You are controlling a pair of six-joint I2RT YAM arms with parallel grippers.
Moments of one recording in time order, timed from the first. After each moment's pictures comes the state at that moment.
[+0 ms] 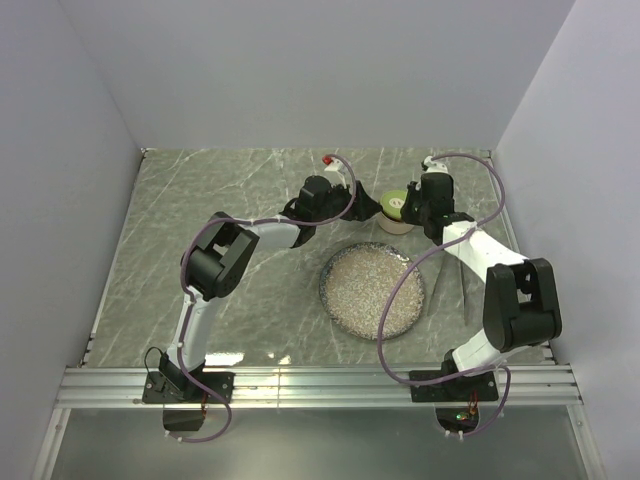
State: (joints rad) left arm -0.66 2.19 1.43 0.60 0.33 -0.62; right arm 0.17 1.55 0.97 -0.04 0.03 0.31
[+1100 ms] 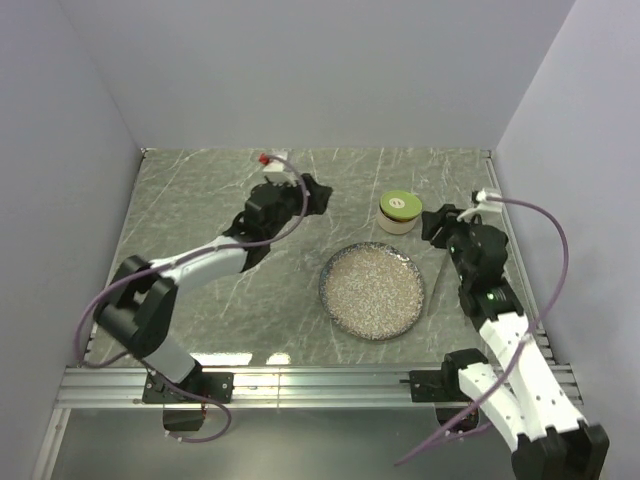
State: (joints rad) left arm -0.63 1.62 1.01 0.56 -0.06 -0.48; right arm 0.17 0.80 0.64 0.00 0.07 0.31
